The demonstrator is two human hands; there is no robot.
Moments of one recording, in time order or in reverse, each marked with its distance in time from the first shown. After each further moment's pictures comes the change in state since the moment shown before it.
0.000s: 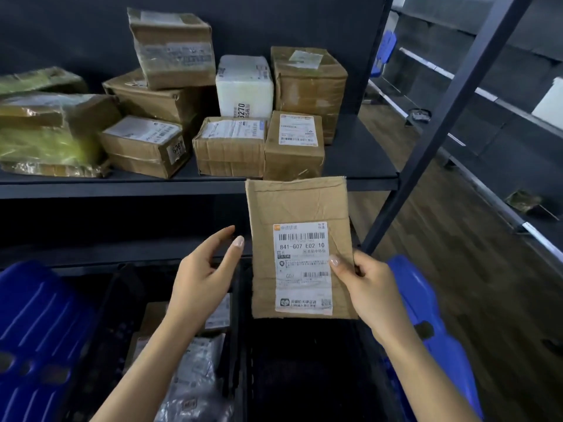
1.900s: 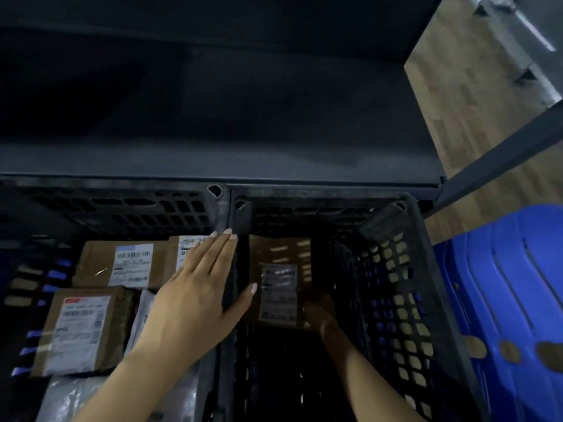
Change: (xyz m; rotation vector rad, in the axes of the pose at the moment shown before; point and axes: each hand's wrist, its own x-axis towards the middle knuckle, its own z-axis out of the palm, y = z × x) left_hand 0.027 -0.253 0.116 0.876 -0.412 0.177; right_hand 0.063 0.403 0.193 -0.135 -0.234 0.916
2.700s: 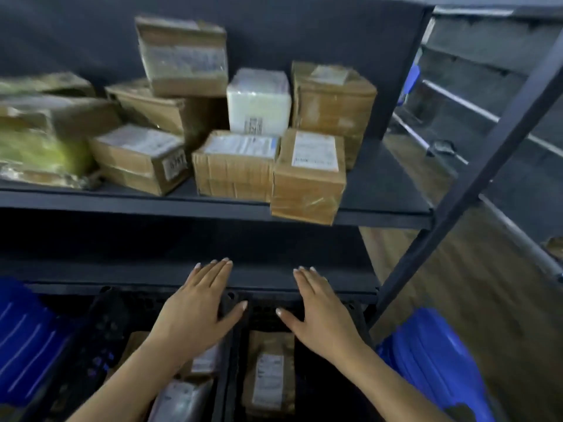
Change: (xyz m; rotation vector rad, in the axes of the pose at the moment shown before) left_hand -0.011 0.037 -0.186 0.016 0.227 0.010; right_hand -0.239 -0.186 -0.131 -0.864 0.302 -1.049
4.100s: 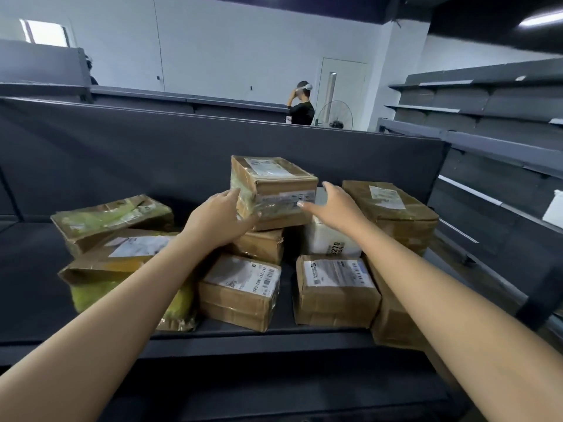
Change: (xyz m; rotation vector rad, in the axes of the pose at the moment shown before) left_hand 0.230 -0.187 -0.250 -0.115 0.291 0.018; right_hand 0.311 -0.178 -0.220 0.130 0.353 0.177
